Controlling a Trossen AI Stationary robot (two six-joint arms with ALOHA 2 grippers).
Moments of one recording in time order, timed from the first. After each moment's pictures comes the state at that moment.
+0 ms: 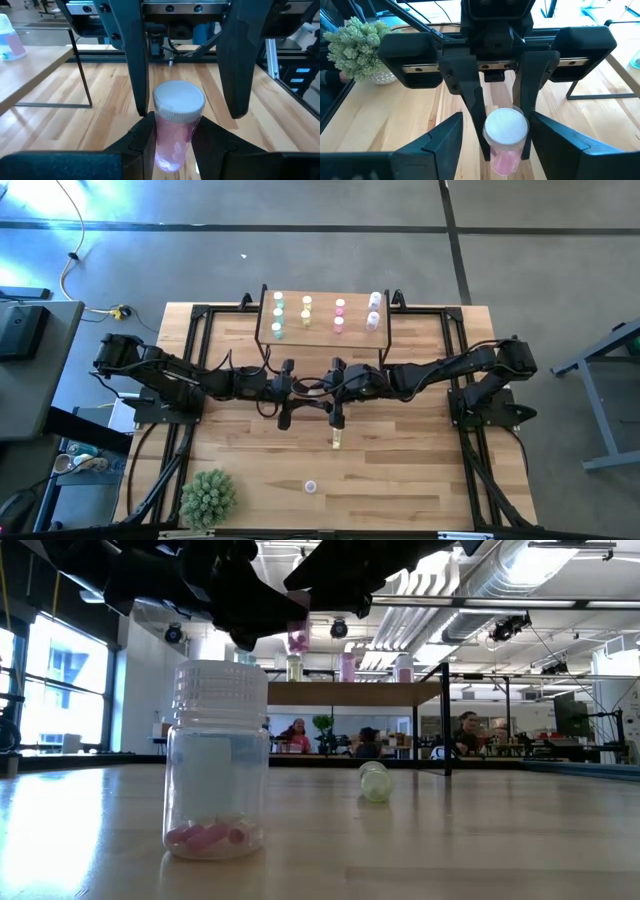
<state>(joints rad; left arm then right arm) 0.04 1.42 0.57 0.61 -0.06 -0.01 0.10 1.63 1.13 0.05 0.10 0.08</state>
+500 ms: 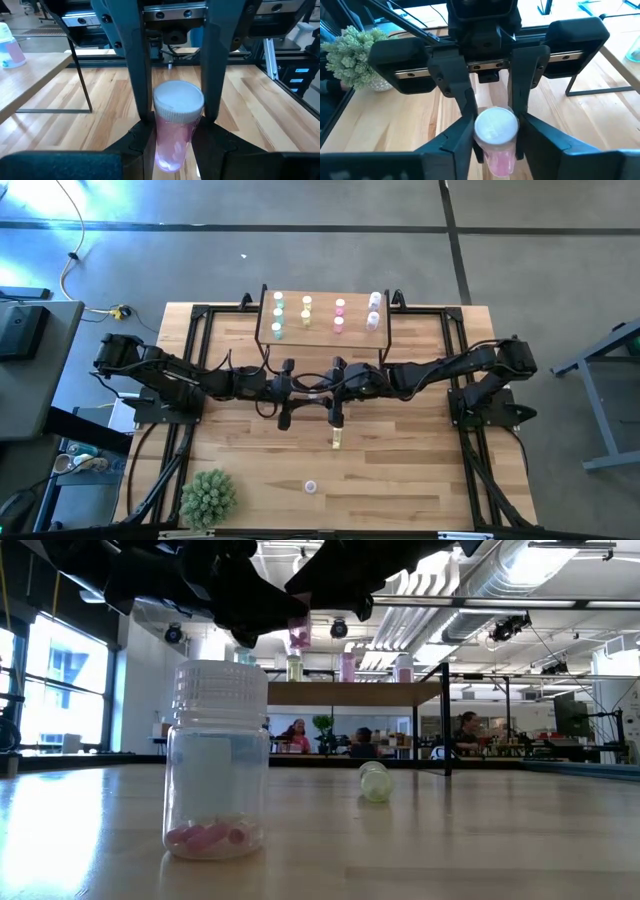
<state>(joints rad) 0.05 1.42 0.57 0.63 -0.06 0.01 0.10 1.63 1.13 0.05 0.10 0.13</state>
